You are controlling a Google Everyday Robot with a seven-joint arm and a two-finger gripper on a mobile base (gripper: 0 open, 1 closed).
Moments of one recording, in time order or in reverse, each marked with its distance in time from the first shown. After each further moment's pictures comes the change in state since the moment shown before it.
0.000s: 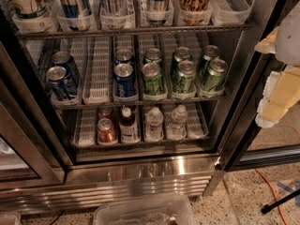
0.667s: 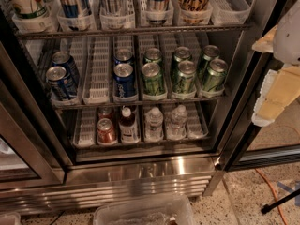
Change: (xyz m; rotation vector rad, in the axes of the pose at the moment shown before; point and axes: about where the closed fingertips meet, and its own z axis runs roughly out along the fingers) arm -0.004 0.000 0.000 -0.001 -0.026 0.008
